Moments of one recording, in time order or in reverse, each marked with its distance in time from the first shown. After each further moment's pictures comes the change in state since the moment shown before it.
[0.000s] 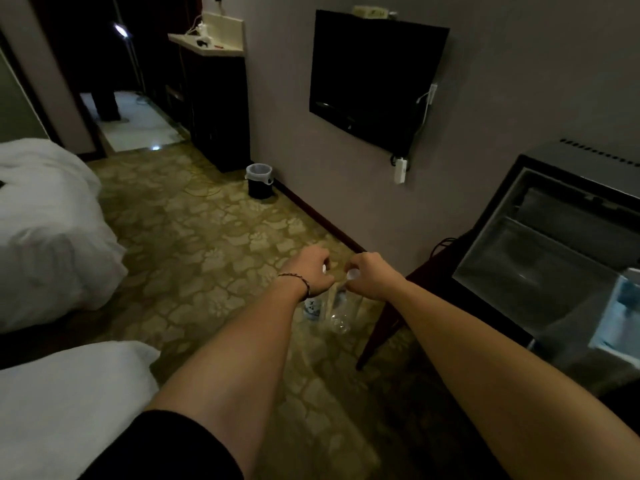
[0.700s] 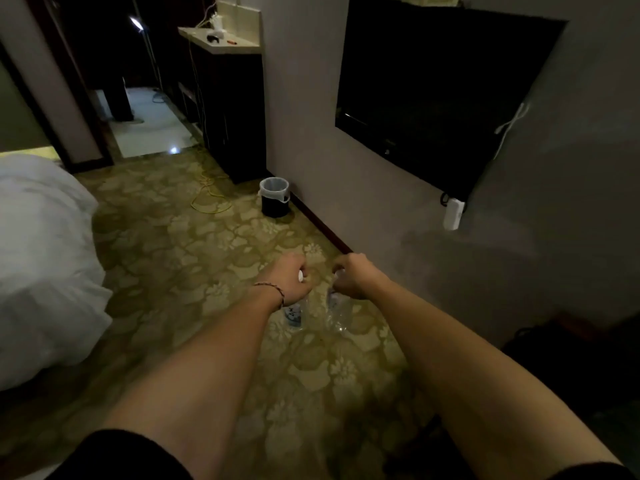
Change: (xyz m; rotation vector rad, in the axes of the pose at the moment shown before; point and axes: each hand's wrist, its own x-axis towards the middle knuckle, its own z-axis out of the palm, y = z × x) left_hand 0.362 -0.207 -0.041 -0.033 0.019 -0.146; right_hand 0.452 0.011 -0.040 -0.024 -0.090 -0.005
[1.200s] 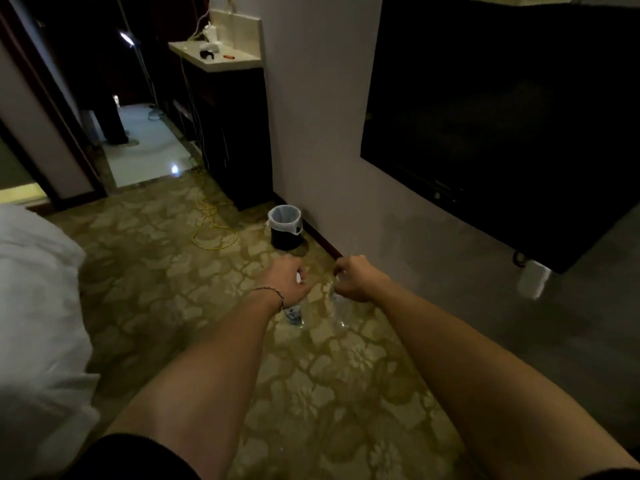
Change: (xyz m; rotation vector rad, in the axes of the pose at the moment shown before) left_hand 0.340 -0.167 -0.084 -0.003 0.044 -0.043; right_hand 0.378 -0.055 -0.065 0.035 -0.004 -0.054
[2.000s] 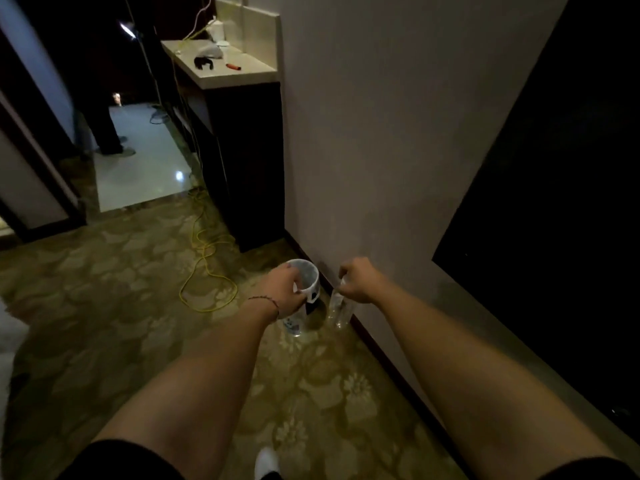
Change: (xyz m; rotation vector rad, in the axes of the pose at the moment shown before) left_hand 0.567 -0.202 -0.040 0.050 -0.003 -0.047; right_hand 0.607 0.015 -0.116 0.029 -0.043 0.033
